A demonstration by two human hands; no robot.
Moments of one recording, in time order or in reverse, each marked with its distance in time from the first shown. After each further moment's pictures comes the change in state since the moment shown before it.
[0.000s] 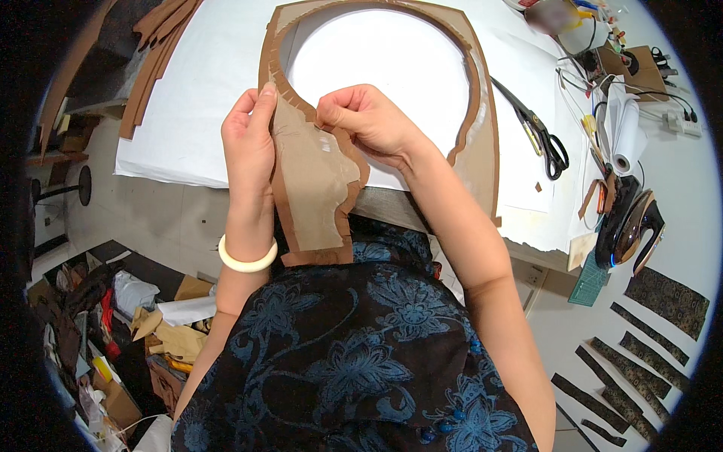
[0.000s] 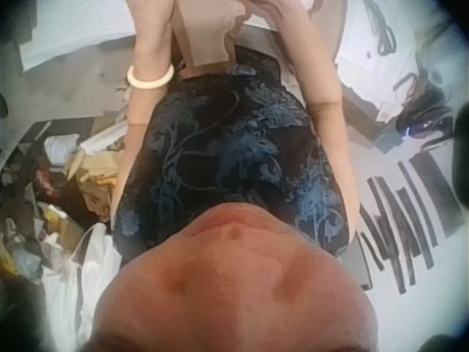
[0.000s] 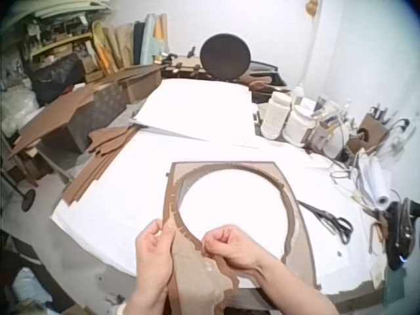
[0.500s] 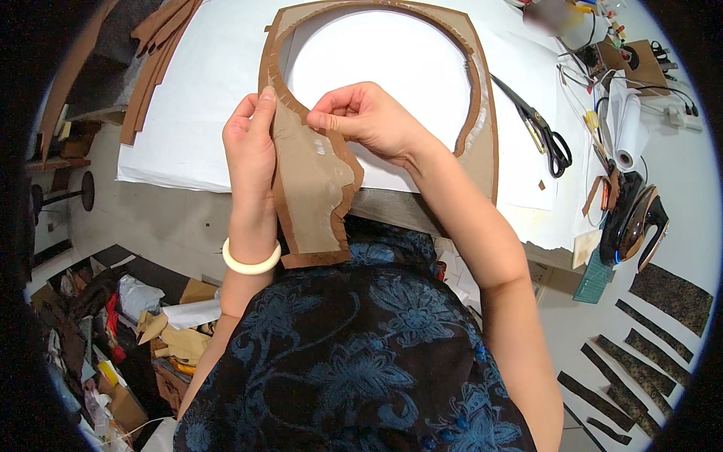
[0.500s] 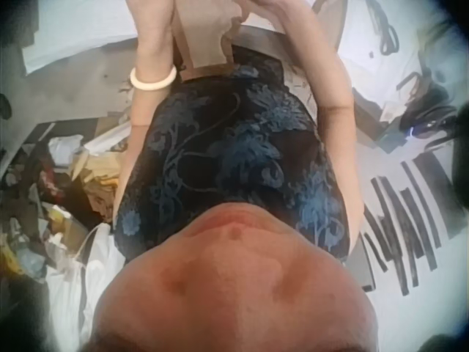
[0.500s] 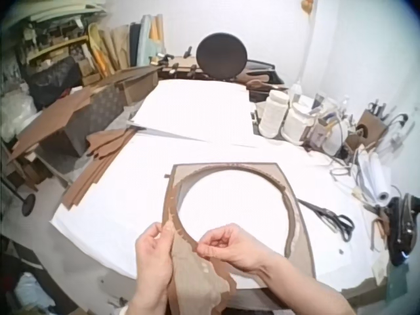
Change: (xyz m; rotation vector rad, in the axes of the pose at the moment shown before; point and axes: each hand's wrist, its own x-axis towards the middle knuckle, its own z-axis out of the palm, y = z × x) left_hand 0.000 -0.003 0.000 -0.025 0.018 -0.042; right_hand -0.002 -0.010 0.007 -0.123 0.027 0.009
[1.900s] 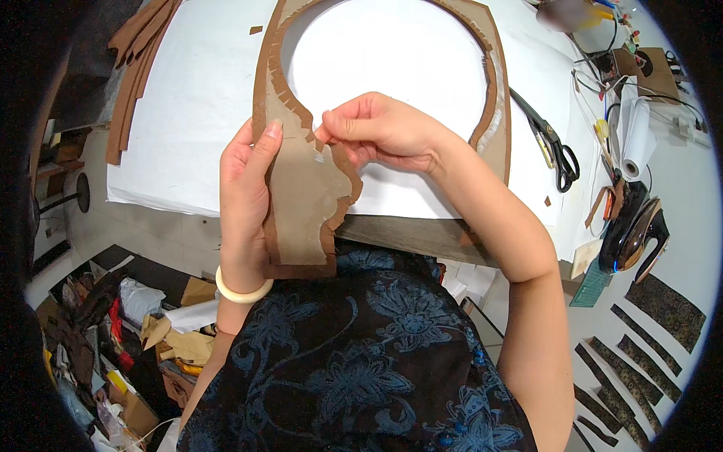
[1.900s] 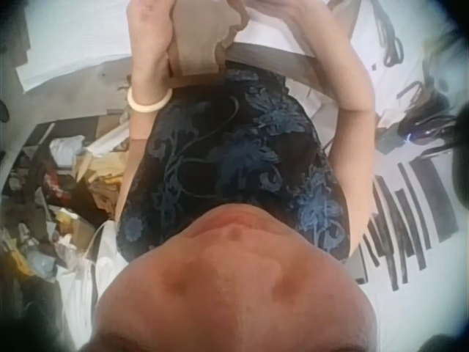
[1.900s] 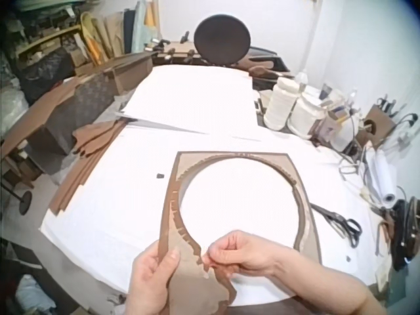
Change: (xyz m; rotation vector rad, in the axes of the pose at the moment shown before) left_hand 0.004 0.011 0.001 -0.092 -0.204 -0.240; right_hand 0.019 -0.014 -0.037 0.249 -0.071 0.353
